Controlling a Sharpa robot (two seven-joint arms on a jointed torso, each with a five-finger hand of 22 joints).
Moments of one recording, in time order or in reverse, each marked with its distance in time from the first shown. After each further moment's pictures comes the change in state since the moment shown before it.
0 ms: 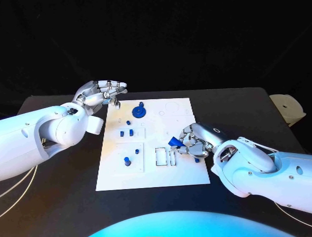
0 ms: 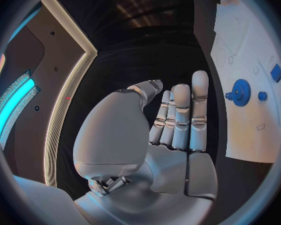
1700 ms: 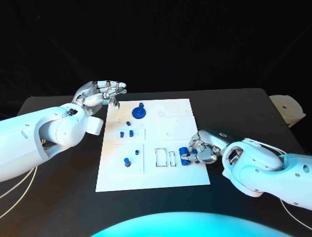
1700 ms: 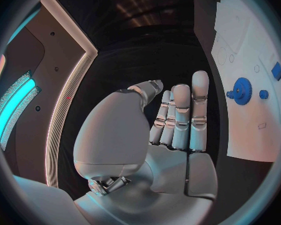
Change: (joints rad) left arm 0.000 0.000 0.000 0.000 0.000 -0.009 0.011; left_hand 0.004 0.004 0.000 0.000 0.000 0.000 0.000 0.000 -0.001 0.007 0.000 0.000 0.000 0.004 -0.004 0.000 0.005 0.000 0.004 -0.004 0.009 0.009; right arm -0.008 -0.066 -0.007 -0.034 0.033 0.142 0.012; right_hand -0.104 -0.102 0.011 -0.007 -0.004 -0.031 0.002 -0.034 -0.008 -0.038 0.037 -0.022 0.001 0.000 0.032 -0.021 0.000 0.016 0.000 0.029 -0.078 0.000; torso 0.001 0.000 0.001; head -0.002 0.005
